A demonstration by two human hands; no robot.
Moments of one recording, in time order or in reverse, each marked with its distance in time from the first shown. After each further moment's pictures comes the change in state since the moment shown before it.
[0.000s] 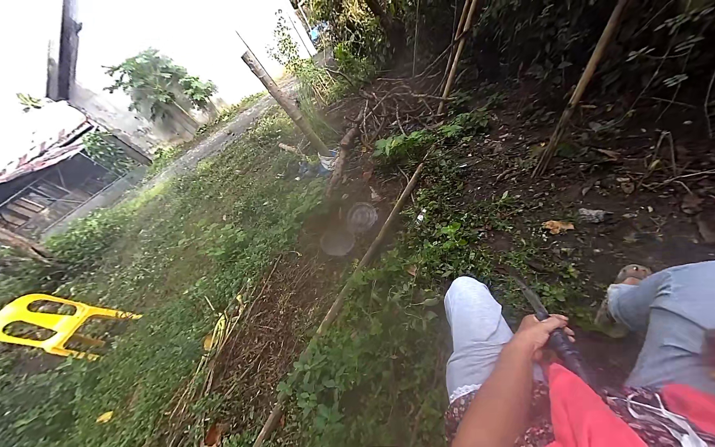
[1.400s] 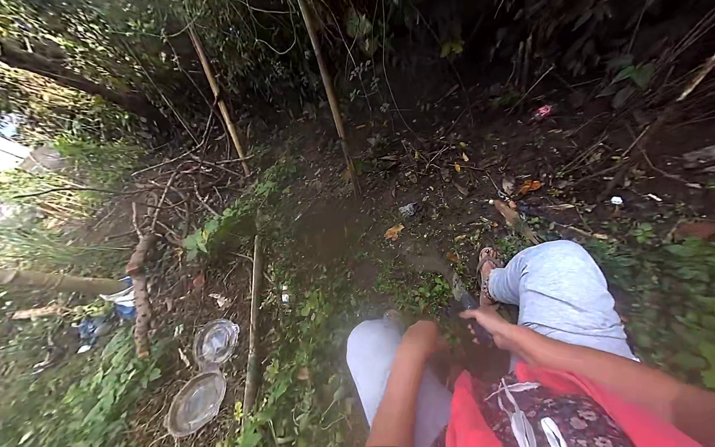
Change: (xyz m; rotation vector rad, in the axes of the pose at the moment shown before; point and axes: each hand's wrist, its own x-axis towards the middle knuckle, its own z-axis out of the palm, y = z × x) left_hand 0.086 0.087 0.095 1.925 -0.659 -0.202; right_hand 0.140 0.066 0.111 1.830 0.355 0.729
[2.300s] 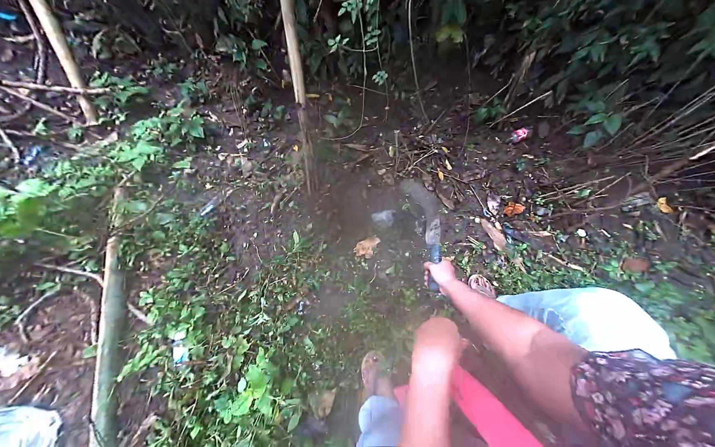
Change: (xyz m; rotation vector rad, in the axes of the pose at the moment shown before) left_hand 0.081 -0.082 -0.160 -0.092 -0.087 0.132; right_hand 0.241 -0.194 0.130 -0.042 0.441 -0.276
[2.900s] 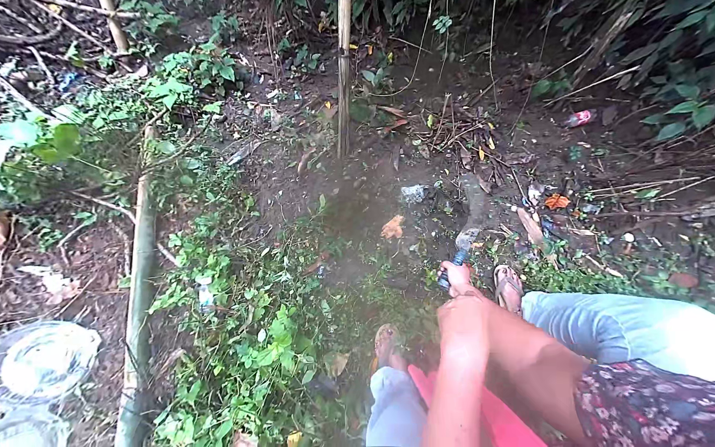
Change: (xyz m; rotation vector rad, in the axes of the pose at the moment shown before) left_hand -0.011 -0.015 -0.009 -0.109 0.152 -0.073; right_hand 0.003 0.066 0.050 0.205 0.124 0.078
